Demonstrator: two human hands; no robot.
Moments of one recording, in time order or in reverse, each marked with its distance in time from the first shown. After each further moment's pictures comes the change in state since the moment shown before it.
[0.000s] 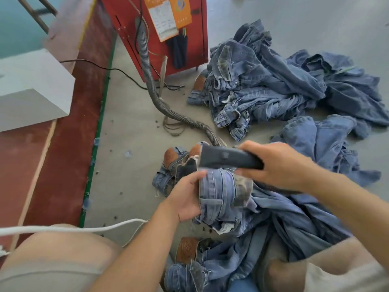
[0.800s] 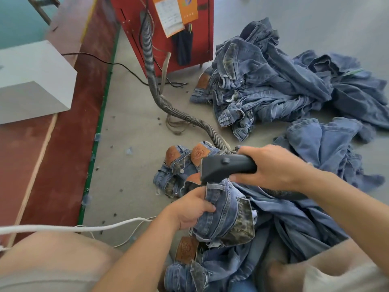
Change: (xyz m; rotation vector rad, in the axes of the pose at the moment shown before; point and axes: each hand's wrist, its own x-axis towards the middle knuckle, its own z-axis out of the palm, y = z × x) left_hand -0.015 -0.017 -0.003 0.442 0.132 -0.042; right_hand 0.023 -0.005 0.013 -0.083 -0.111 0.058
